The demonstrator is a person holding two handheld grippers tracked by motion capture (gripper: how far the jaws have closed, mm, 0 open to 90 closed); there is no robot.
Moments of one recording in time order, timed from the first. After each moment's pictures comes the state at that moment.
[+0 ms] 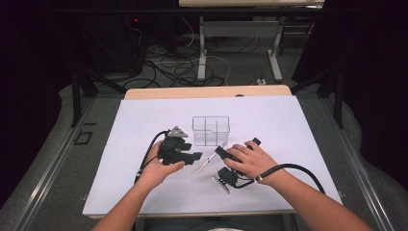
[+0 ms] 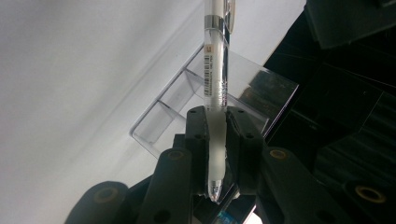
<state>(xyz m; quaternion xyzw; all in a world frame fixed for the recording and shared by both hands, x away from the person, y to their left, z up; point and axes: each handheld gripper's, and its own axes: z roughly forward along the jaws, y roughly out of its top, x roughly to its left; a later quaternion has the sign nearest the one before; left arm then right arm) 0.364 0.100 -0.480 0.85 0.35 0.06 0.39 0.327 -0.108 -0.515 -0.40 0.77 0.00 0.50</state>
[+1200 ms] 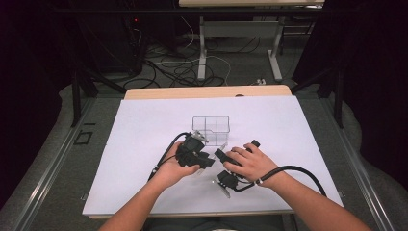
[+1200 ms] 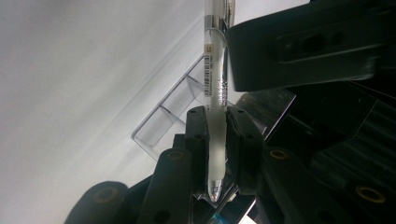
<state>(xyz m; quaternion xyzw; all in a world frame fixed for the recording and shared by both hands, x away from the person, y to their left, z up) 0.364 0.053 -0.484 0.90 0.30 0.01 0.32 0.320 -0.107 -0.518 -0.41 0.76 0.00 0.50</state>
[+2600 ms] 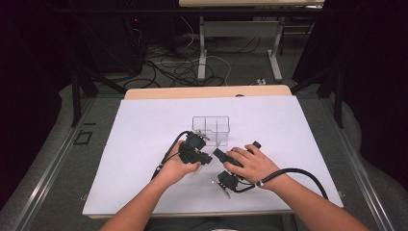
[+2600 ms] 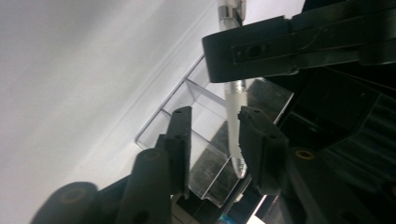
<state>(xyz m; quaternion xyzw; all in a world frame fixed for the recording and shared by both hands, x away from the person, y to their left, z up) 0.376 0.052 -0.490 0.90 0.33 0.01 0.29 0.317 -0.108 -0.515 -0.39 0.78 0.01 0.49</state>
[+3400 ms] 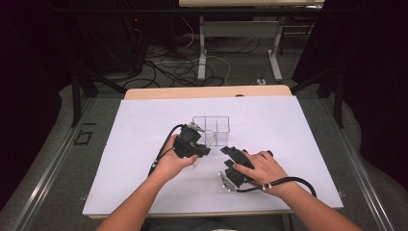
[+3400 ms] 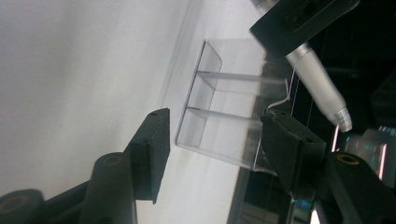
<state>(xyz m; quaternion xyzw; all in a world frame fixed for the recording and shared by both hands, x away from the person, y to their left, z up) 0.381 0.064 -0.465 0.87 0.34 0.04 0.34 0.314 -0.132 -0.514 -0.22 0.84 0.13 0.47</state>
